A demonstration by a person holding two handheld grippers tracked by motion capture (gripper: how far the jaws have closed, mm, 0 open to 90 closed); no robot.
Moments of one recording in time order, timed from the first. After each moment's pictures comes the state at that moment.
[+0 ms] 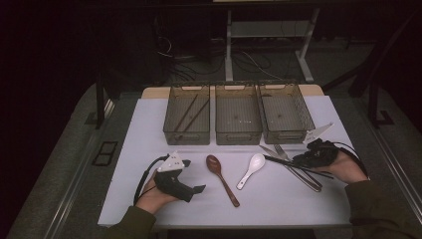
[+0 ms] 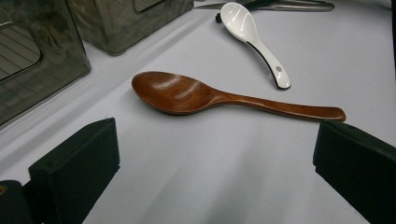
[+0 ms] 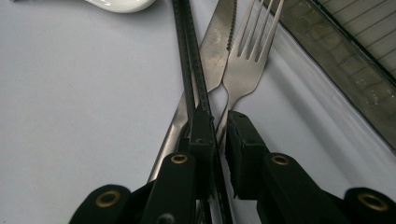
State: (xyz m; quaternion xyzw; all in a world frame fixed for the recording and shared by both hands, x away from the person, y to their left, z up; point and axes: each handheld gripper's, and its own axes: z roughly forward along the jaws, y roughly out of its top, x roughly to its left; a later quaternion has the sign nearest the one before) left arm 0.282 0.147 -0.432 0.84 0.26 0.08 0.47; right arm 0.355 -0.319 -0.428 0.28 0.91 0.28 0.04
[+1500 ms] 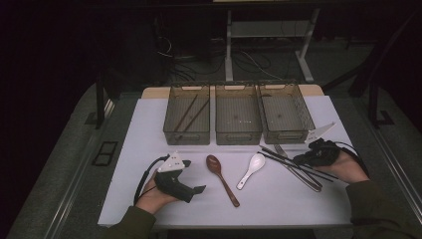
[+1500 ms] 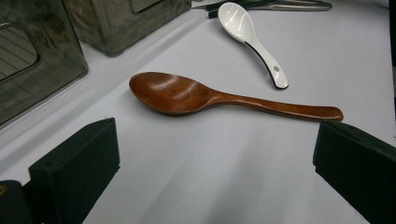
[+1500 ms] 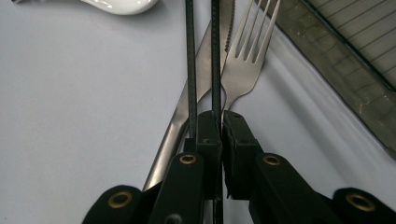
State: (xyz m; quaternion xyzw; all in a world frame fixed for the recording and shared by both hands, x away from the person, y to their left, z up) left arm 0.282 0.147 -0.431 0.84 0.25 0.08 0.47; right arm 0.354 -0.323 -0.425 0.28 0.91 0.29 0.04
